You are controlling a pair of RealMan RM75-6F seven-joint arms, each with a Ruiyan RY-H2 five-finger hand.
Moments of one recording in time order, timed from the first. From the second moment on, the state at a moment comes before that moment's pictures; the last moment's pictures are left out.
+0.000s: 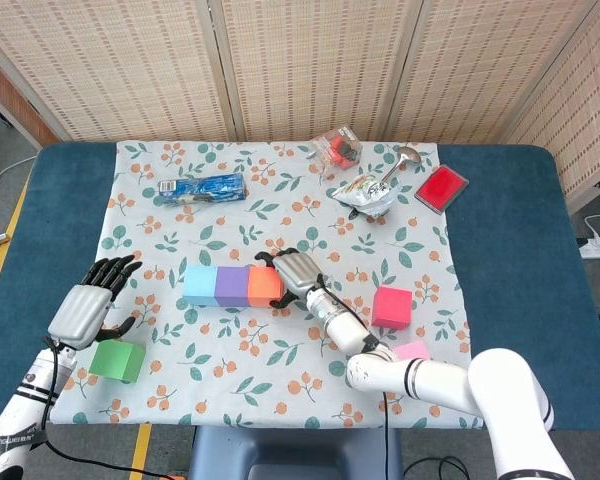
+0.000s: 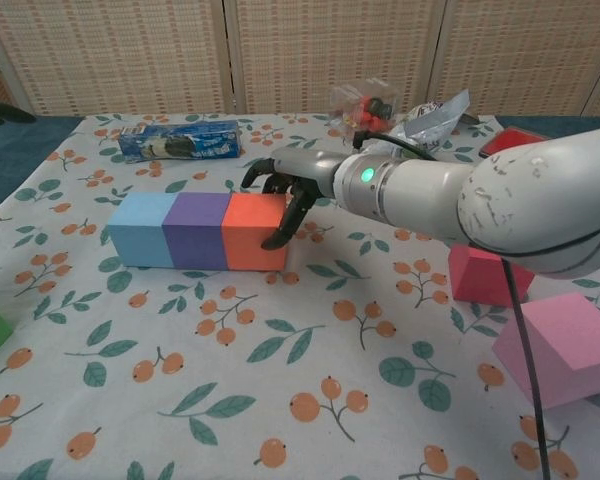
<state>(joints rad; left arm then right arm) -0.43 -1.17 -0.08 -1.61 1.43 1.17 0.00 1.14 -1.83 0.29 -1.12 -0.75 0.65 -0.25</state>
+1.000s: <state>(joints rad) -0.43 -1.17 -0.08 -1.61 1.43 1.17 0.00 1.14 -1.84 0.28 -1.13 -0.77 0.66 -0.26</state>
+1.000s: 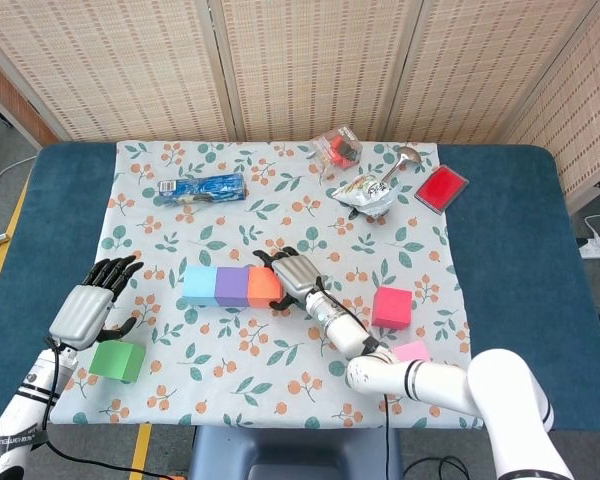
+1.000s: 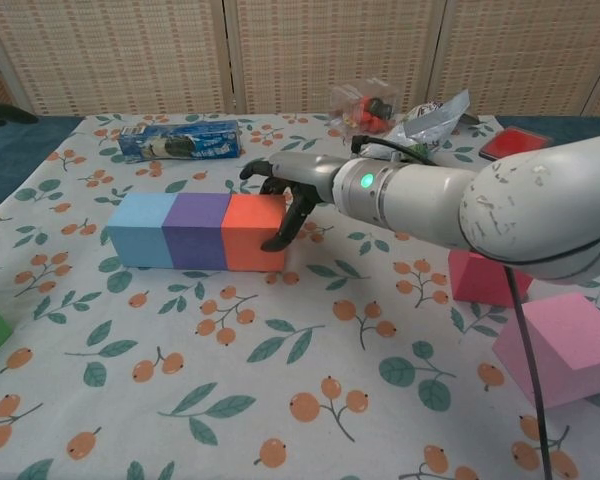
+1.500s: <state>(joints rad) -0.43 -1.17 -0.07 -1.61 1.43 1.18 -0.01 1.13 -1.84 0.27 -1.13 -0.82 0.68 -0.27</state>
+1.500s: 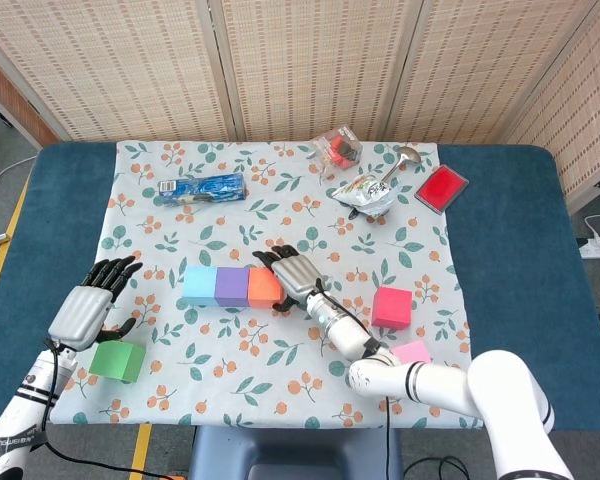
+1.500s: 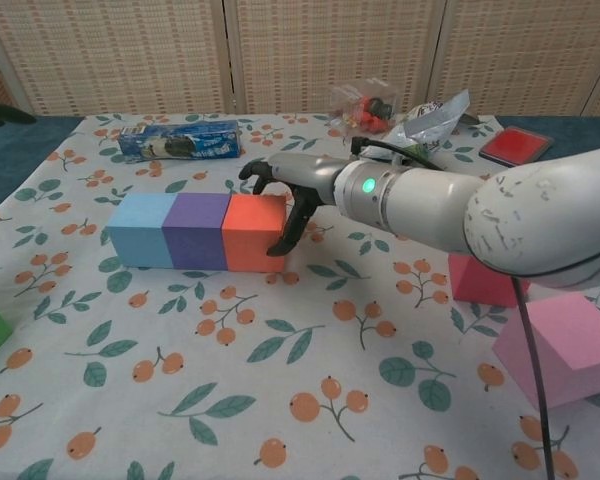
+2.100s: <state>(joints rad) -0.42 -1.16 -0.07 -1.63 1.43 1.19 0.01 1.07 -1.61 0.24 -1.33 -0.83 0.69 -0.28</state>
